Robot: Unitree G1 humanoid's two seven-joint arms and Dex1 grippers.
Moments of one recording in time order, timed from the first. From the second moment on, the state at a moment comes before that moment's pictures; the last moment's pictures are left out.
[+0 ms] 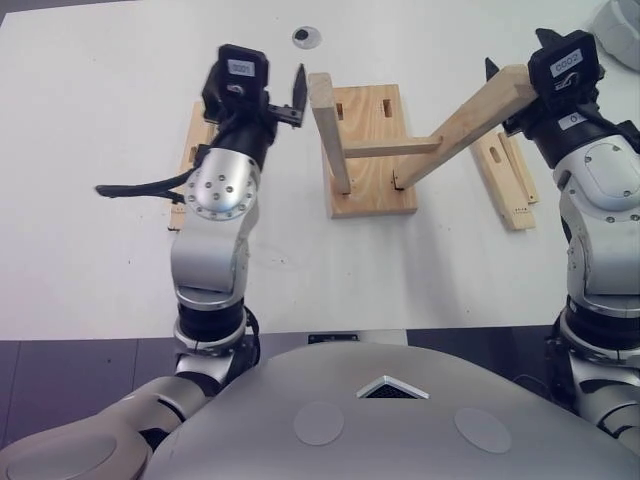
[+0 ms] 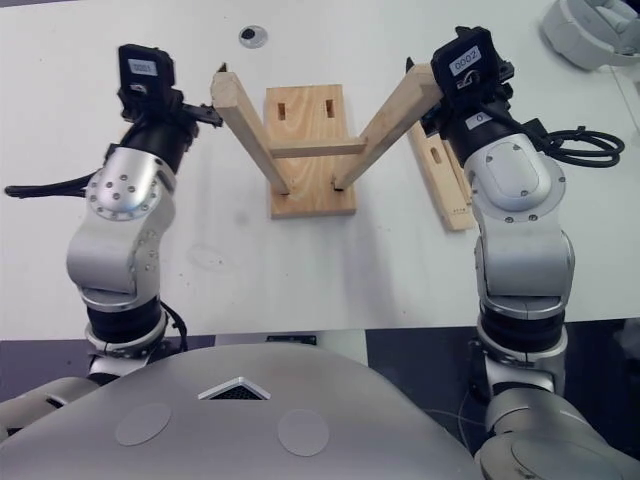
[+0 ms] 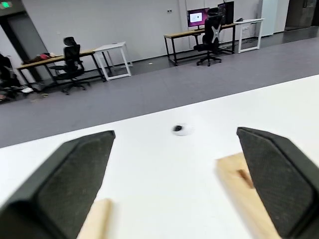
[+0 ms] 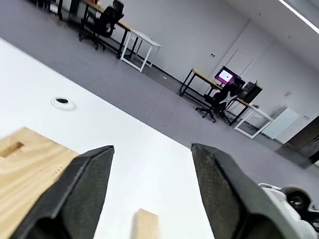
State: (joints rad) left arm -0.16 0.10 -0.10 -0.66 0.09 0.84 -0.02; right arm -0.16 -0.45 -0.06 -0.67 0.06 0.82 0.27
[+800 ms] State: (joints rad) left arm -0.29 0.08 -0.15 -0.63 -0.18 0.84 -0.10; right arm -0.31 -0.30 -0.12 -0.72 0.43 0.91 0.10
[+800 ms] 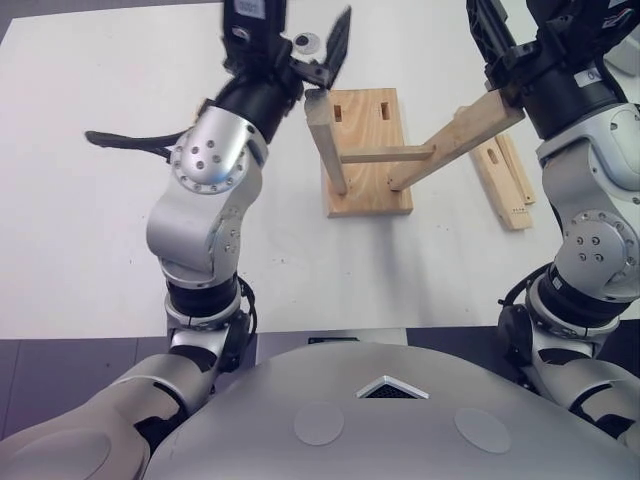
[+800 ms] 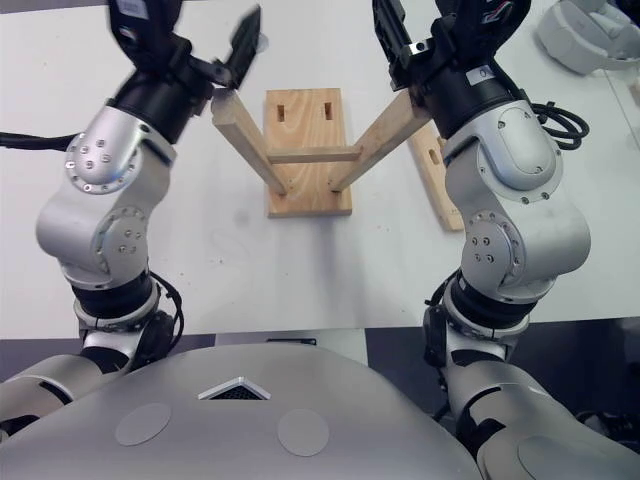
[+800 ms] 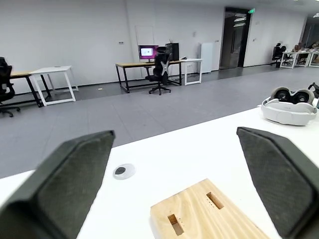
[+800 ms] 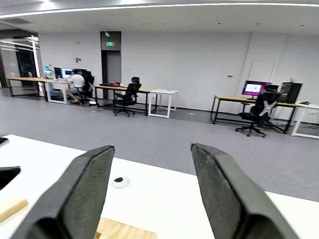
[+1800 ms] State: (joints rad) left arm -0.12 0.02 -0.18 -0.74 0.03 0.82 0.13; right arm -0.08 -0.40 -0.07 -0.62 0.24 0.53 0.26
